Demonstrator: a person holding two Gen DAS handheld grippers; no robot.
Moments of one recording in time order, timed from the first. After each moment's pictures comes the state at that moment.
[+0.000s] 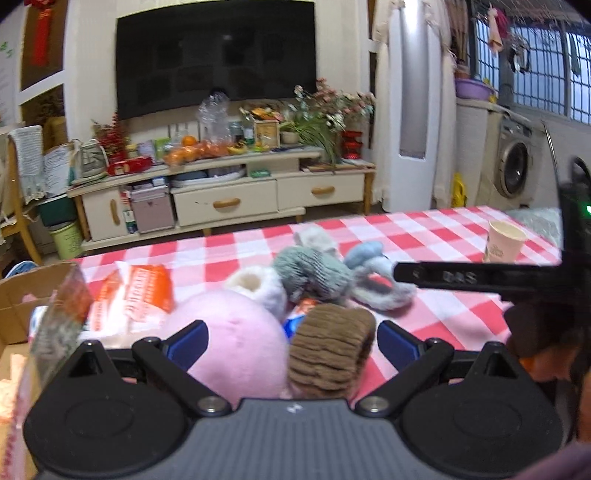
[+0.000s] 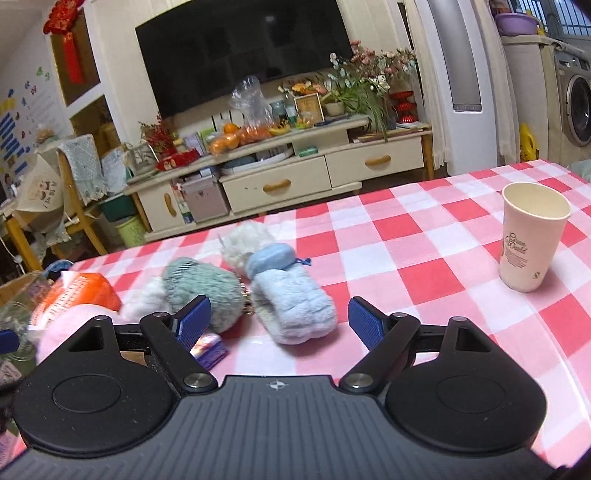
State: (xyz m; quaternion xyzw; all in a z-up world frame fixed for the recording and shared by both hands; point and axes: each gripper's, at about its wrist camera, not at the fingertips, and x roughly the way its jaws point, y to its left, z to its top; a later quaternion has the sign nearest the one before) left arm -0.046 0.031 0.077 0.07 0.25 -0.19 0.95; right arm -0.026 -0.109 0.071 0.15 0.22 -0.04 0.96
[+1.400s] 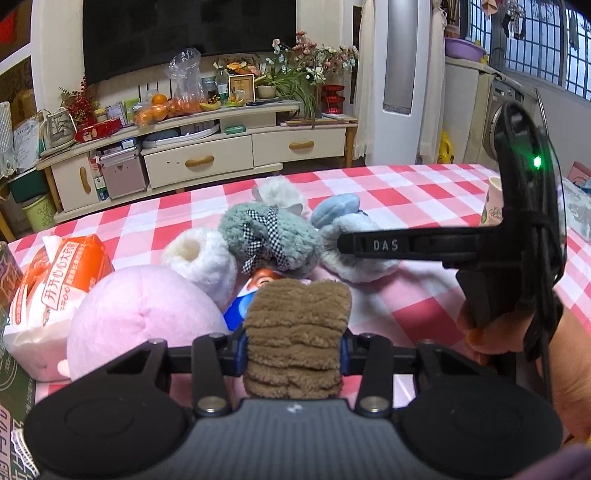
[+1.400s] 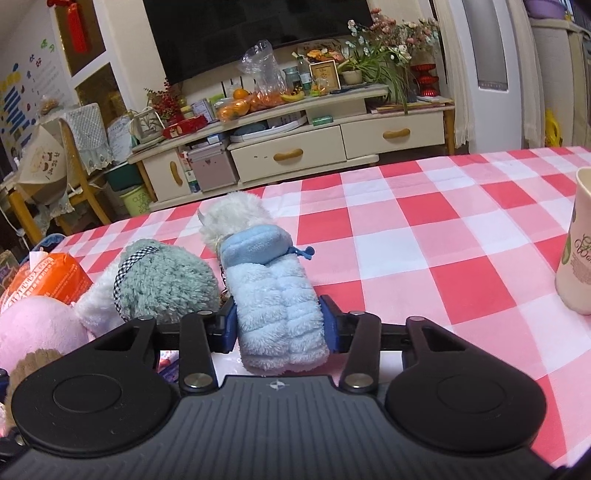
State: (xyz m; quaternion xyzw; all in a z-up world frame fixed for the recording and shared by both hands) left arm -0.010 -0.015 0.048 0.08 0.33 -0.21 0.92; right arm 0.015 -0.119 0.060 0.14 0.27 0.00 0.95
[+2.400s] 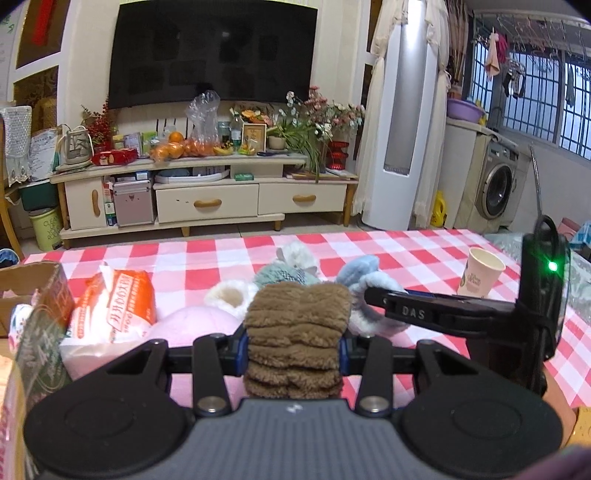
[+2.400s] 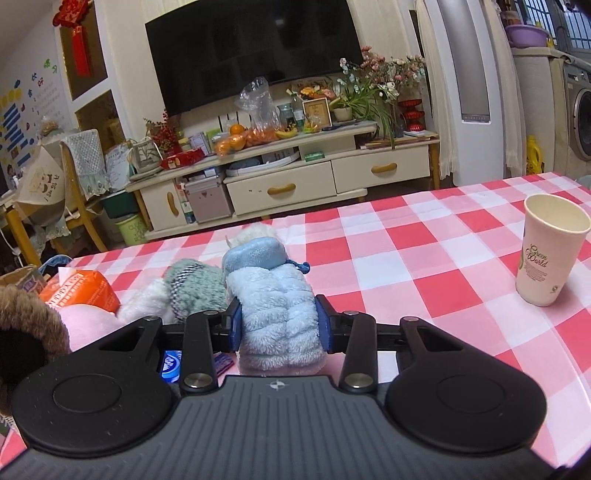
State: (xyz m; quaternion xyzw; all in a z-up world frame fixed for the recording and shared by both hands) left arm -0.037 0.041 0.091 0.02 0.26 -0.22 0.94; right arm -0.022 -0.100 0.072 0.14 0.21 -0.03 0.97
